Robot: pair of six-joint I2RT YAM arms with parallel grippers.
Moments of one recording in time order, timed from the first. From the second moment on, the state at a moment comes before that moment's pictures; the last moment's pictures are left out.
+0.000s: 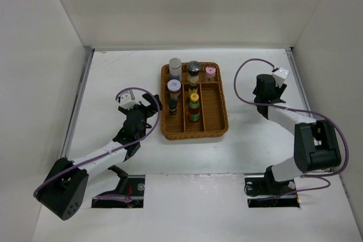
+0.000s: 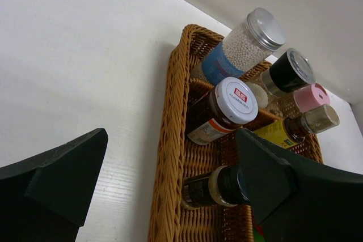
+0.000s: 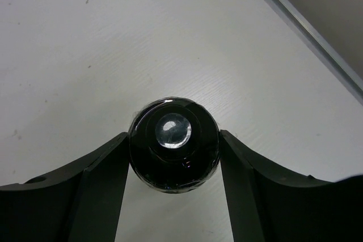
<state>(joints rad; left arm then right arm) -0.55 1.06 0.29 0.65 -0.57 -0.63 0.14 1.48 0.78 0.15 0.69 0.37</state>
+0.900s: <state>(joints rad) -0.42 1.12 0.31 0.52 -0.57 -0.72 0.58 1.50 0.94 0.26 0.50 0.28</state>
